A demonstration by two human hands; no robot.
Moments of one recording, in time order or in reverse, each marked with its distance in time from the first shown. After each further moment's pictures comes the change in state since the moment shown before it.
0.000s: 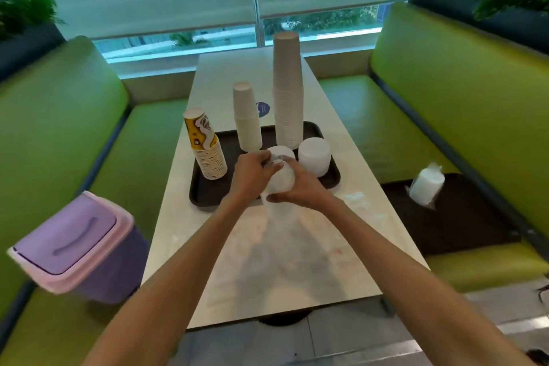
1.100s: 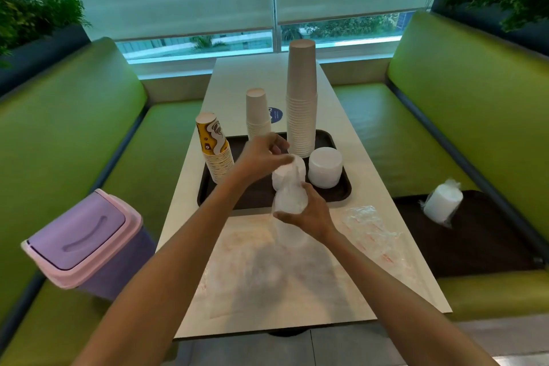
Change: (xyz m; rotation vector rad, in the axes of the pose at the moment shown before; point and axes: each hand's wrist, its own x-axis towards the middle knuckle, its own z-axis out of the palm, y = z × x) left_hand 0.031 0.023 -0.033 -0.075 -0.137 -0.047; right_hand 0.003 0.038 0.037 0.124 0.187 0.041
